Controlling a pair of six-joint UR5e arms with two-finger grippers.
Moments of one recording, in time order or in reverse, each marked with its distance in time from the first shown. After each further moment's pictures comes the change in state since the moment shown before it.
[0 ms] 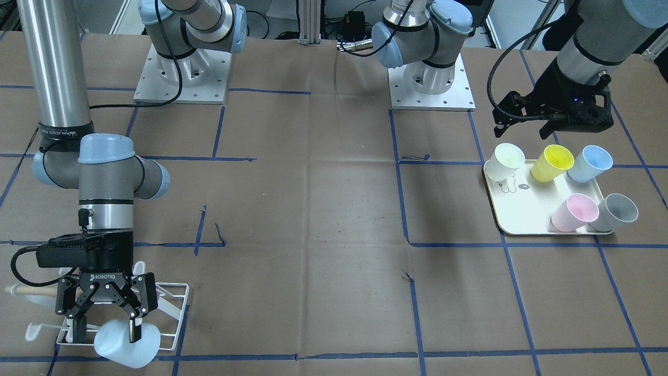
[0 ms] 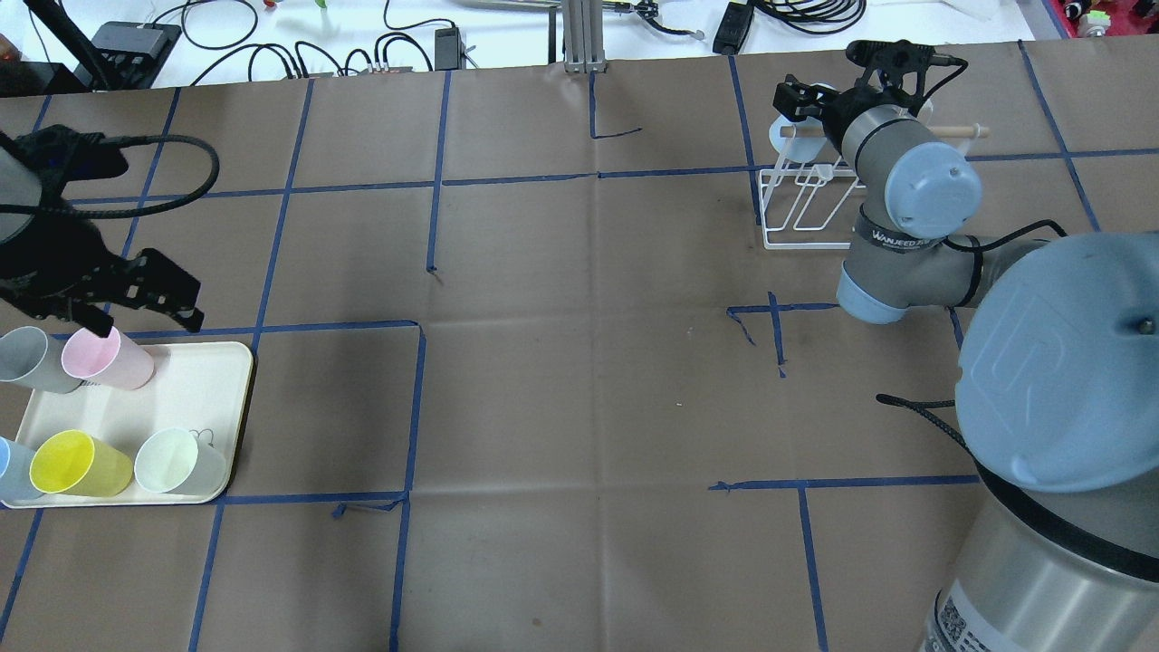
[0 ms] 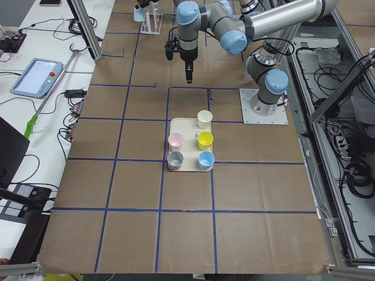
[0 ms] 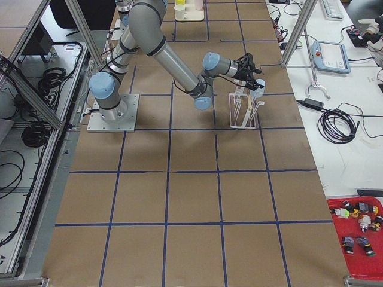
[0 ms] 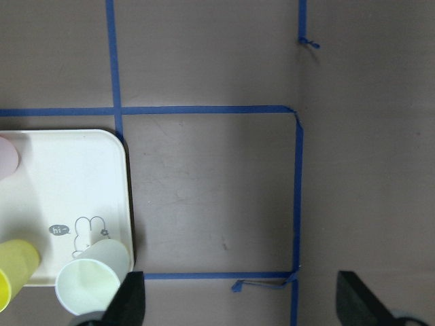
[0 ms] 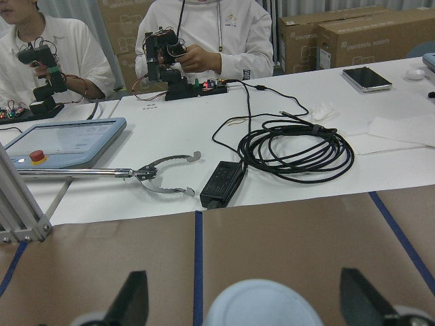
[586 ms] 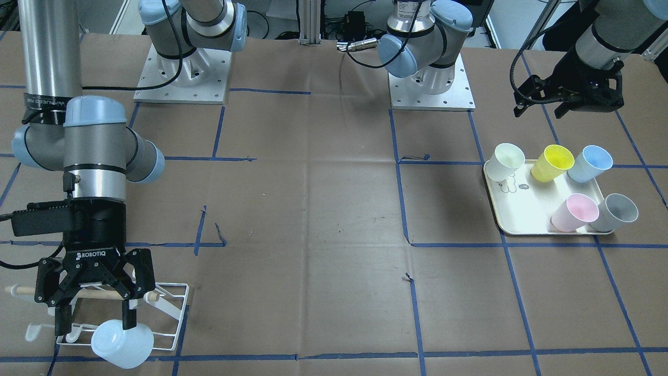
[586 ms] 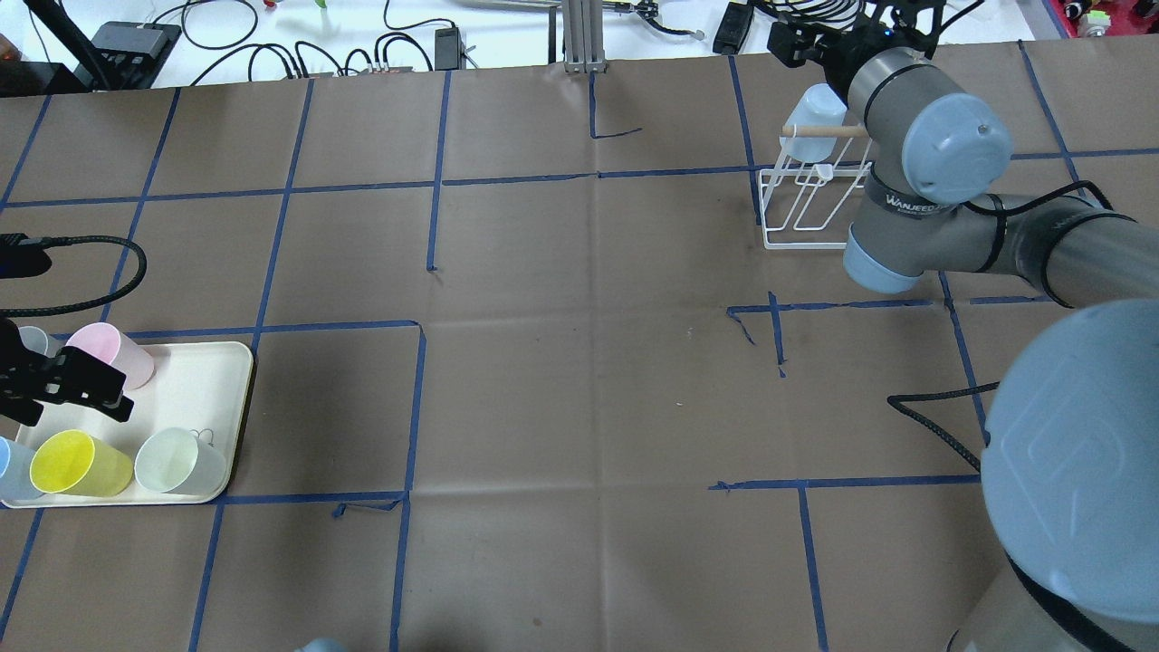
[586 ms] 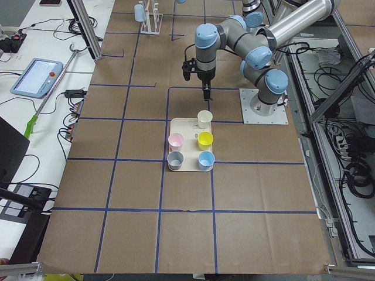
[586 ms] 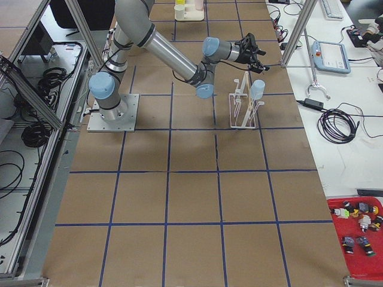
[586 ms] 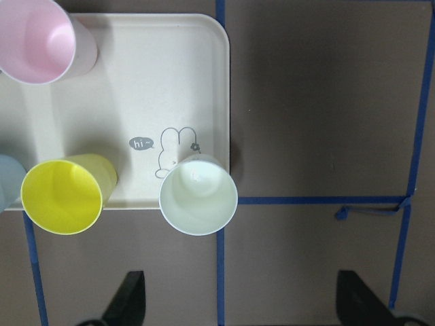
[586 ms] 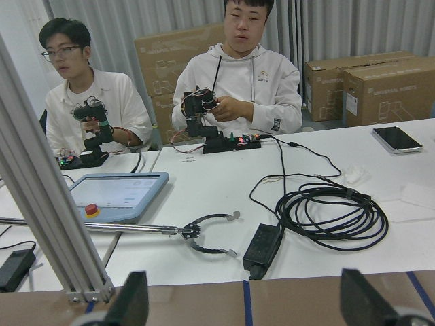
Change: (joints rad) left arm 0.182 0.094 -0.140 0.011 0.051 0.170; right arm 0.047 -0.133 -0.028 0.058 0.041 0.025
